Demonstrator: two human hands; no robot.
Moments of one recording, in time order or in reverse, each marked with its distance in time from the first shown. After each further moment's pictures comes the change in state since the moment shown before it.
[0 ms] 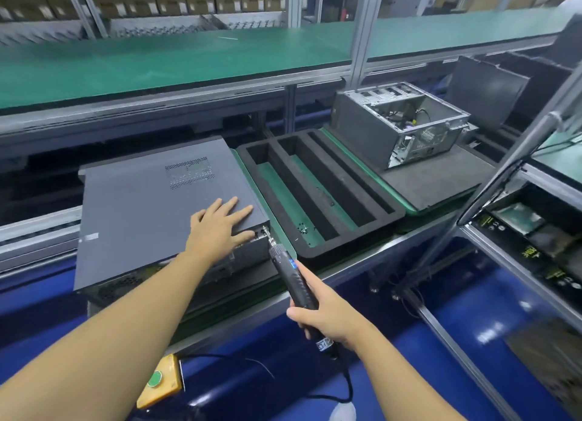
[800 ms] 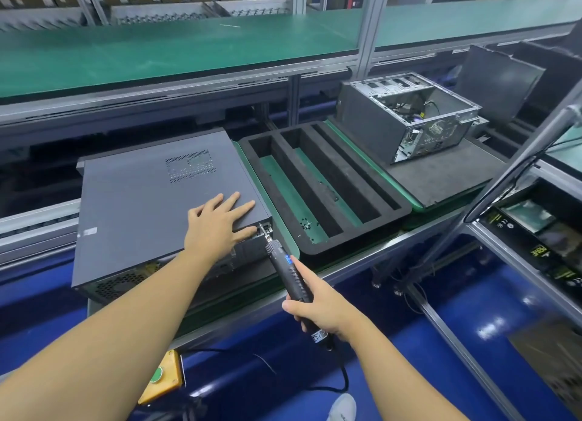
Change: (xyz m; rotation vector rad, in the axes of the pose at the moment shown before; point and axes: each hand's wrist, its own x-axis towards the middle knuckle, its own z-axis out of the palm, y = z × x) left_hand -0.001 0.000 0.006 0.112 0.129 -0.008; right_hand 0.024 0.008 0.002 -0.006 -0.006 0.043
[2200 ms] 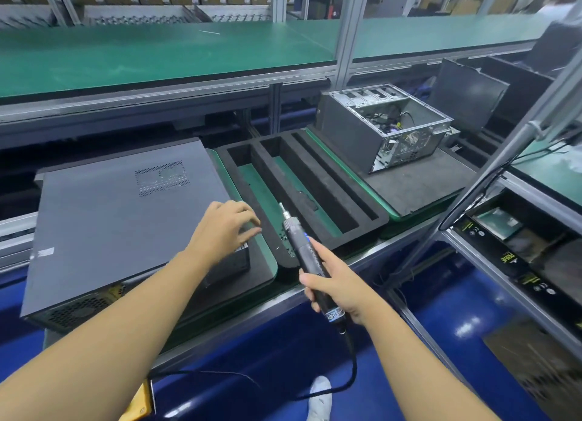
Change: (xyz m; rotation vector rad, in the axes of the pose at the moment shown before) left_hand 0.034 0.052 -0.029 -0.298 0.182 0.370; right_hand -0.005 -0.033 -0.082 0.178 0.090 -0.038
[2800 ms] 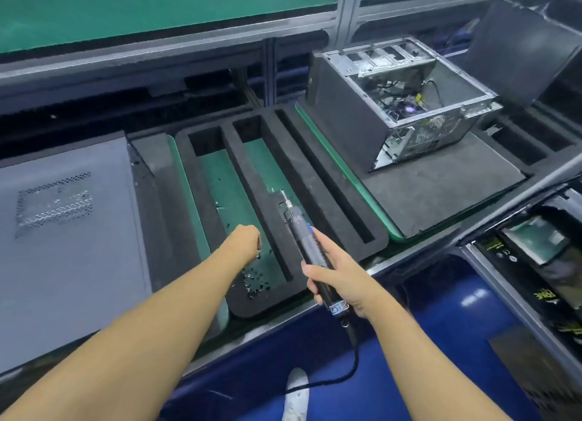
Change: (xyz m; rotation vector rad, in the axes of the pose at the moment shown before) left_hand 0.166 0.010 0.192 -0.039 -0.829 -0.552; right_hand 0.130 0.011 -0.162 0.086 -0.061 0.118
